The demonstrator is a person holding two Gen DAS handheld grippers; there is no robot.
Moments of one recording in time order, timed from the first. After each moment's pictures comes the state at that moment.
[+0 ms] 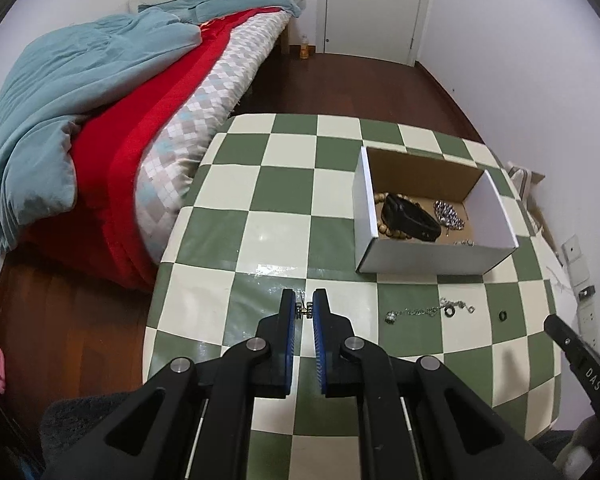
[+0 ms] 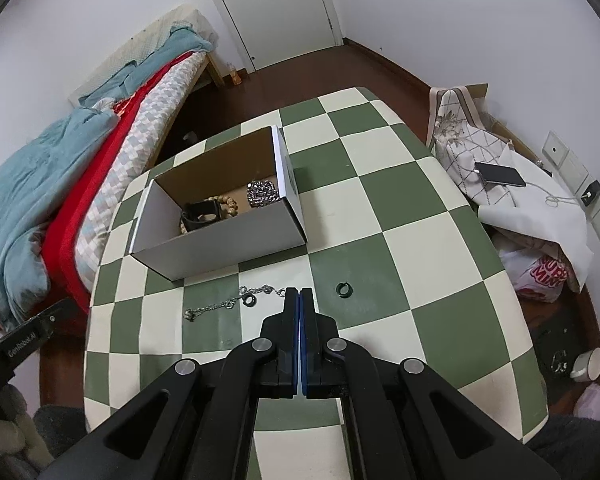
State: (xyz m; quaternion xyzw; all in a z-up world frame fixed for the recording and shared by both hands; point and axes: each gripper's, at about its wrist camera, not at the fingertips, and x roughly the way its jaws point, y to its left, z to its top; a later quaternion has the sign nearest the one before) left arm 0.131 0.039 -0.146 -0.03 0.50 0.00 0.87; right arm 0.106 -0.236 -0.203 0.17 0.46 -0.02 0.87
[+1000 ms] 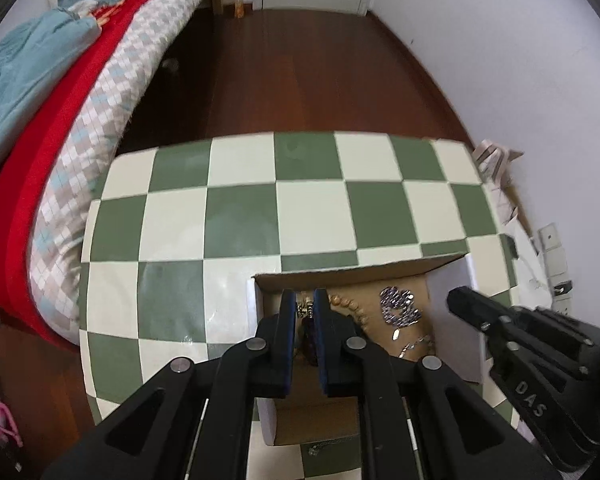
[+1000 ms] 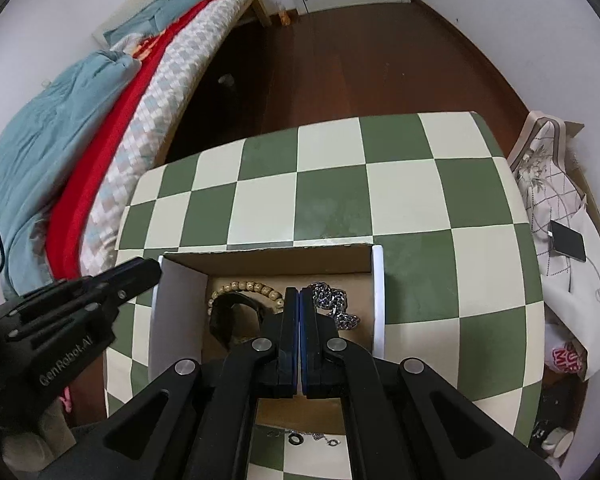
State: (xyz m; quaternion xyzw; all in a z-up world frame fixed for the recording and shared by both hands) left arm 0.319 -0.038 -0.170 -0.01 0.59 -0.09 0.80; right arm 0.325 -0.203 -0.203 0.11 0.57 0.08 0.81
